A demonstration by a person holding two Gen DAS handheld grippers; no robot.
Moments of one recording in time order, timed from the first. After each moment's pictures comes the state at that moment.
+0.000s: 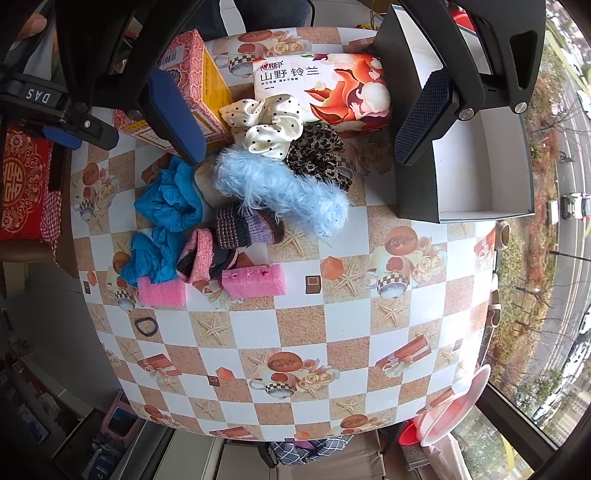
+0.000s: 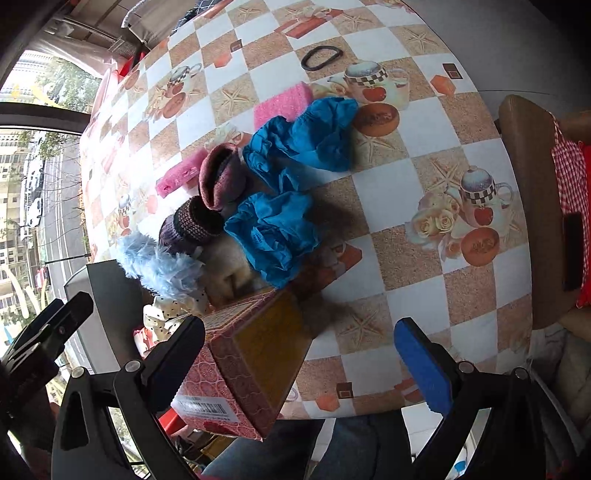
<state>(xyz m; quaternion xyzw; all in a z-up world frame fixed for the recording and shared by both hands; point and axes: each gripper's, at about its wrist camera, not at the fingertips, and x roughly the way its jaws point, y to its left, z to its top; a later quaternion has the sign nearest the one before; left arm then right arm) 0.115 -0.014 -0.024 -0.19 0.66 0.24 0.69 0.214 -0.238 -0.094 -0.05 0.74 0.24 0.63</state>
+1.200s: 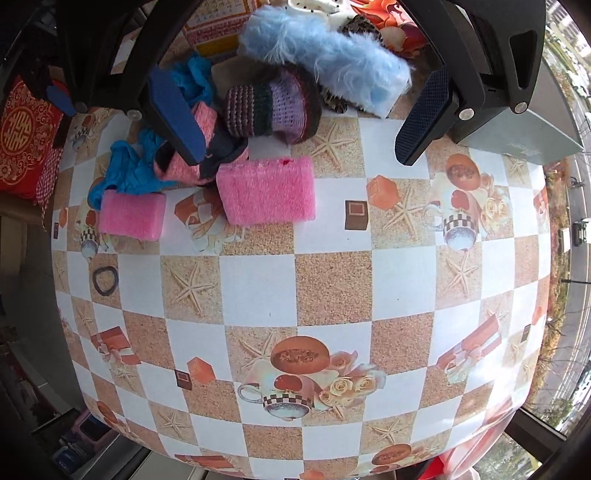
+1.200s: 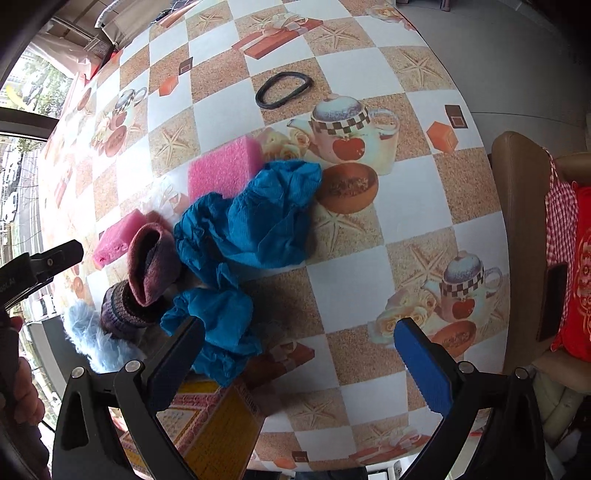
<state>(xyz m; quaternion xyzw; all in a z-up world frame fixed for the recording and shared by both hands) 0.228 0.045 -0.126 -0.24 0.69 0.22 0.64 0.295 -0.209 -0.140 -0.10 0.72 0.21 0.65</state>
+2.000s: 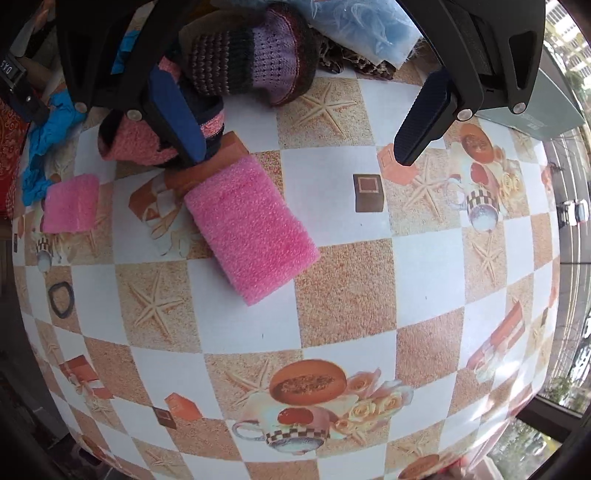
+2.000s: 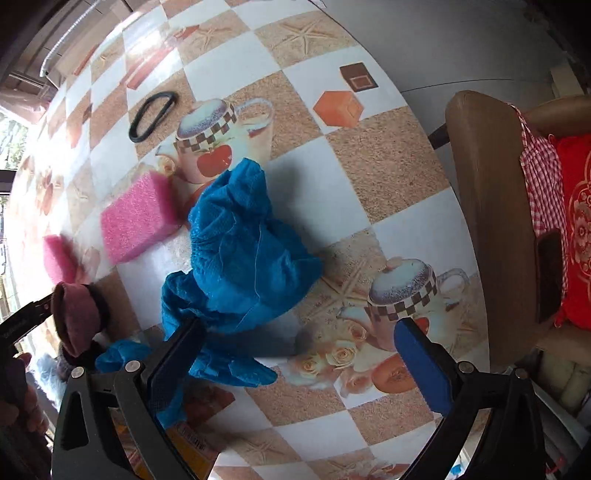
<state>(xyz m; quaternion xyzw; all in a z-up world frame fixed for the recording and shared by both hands) 0.223 0.028 -0.175 -0.17 0.70 0.23 0.66 0.351 -0.270 -0.166 -0.05 0.72 0.14 0.67</state>
